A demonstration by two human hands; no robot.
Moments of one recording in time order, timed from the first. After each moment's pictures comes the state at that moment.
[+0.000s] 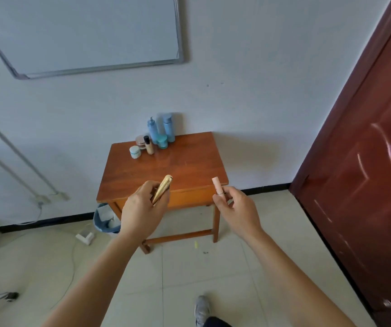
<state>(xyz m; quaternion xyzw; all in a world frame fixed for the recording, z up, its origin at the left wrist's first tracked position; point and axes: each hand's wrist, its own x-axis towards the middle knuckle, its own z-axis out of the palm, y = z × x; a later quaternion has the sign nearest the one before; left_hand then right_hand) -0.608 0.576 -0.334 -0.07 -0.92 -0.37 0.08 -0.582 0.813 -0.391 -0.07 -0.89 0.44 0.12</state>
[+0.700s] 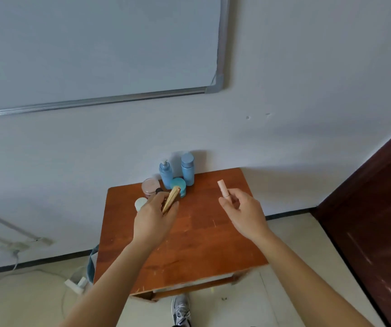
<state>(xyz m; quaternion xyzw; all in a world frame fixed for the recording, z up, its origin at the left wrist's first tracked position) -0.999 0.541 -0.374 -0.07 -0.93 -0.35 0.04 -0.964 0.779 -0.399 -0.10 -0.90 0.41 0.07</state>
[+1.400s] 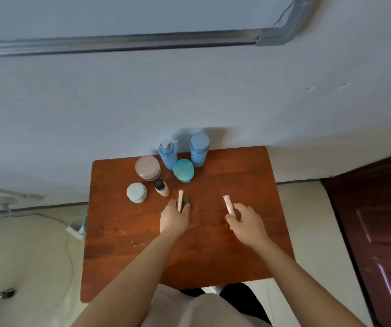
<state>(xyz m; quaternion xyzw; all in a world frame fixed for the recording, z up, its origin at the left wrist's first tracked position) -1.113 0.579 -0.548 0.19 -0.87 -0.37 -0.26 -1.055 0.781 -0.540 -0.23 -0.88 0.35 -0.22</state>
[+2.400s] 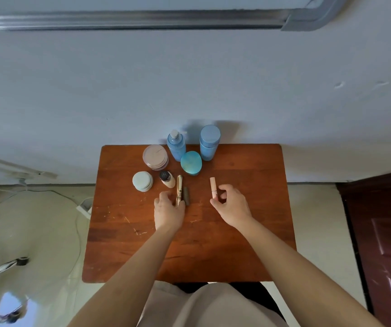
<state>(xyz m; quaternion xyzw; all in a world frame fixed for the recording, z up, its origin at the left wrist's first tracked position) -1.106 0.566 -0.550 0.28 -0.87 -0.34 -0.21 -1.111 0.748 -0.558 -0.16 -0.89 0.33 -0.25</state>
